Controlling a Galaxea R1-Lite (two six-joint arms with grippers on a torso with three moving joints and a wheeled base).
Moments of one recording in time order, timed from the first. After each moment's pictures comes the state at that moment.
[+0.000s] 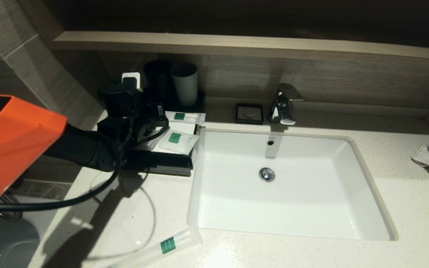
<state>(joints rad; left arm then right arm) -0.30 2.08 -1.29 -0.90 0.27 0.00 0.00 0.00 0.00 0.00 -0.01 0.04</state>
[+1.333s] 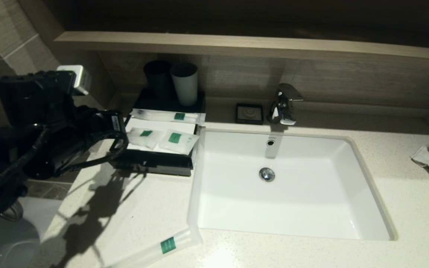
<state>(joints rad) -0.30 1.54 -0.85 -0.65 0.27 -0.01 0.00 0.00 0.00 0.00 -0.01 0.04</state>
